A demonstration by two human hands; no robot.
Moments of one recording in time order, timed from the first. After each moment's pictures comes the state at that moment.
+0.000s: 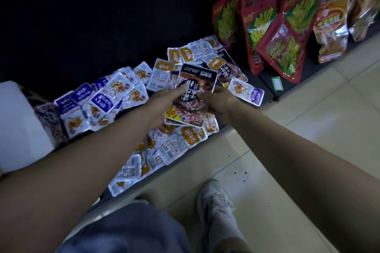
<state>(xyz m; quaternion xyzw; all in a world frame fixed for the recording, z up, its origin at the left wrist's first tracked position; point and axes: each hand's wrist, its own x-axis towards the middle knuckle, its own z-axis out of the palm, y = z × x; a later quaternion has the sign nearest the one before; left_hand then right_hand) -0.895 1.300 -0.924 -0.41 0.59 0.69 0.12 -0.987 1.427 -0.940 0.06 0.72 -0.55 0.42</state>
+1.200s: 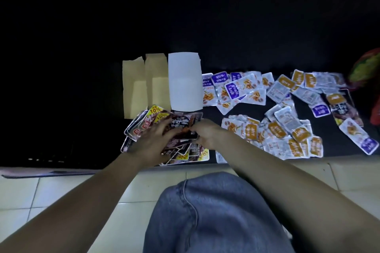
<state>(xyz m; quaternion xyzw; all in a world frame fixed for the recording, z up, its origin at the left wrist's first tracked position) -0.498 1.166 -0.933 -0.29 0.92 0.20 0.19 -0.672 1.217 -0.935 -0.05 0.69 -0.35 0.64</state>
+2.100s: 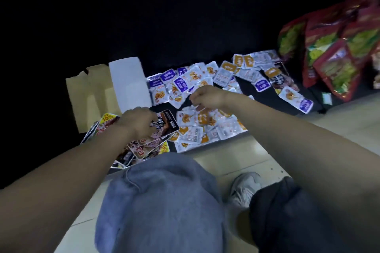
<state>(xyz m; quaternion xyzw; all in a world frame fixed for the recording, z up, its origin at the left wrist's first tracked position) -0.627 1.196 -0.871 -0.25 0.92 0.07 0.28 -0.828 1.320 -0.853 -0.33 0.76 -0.23 0.50</state>
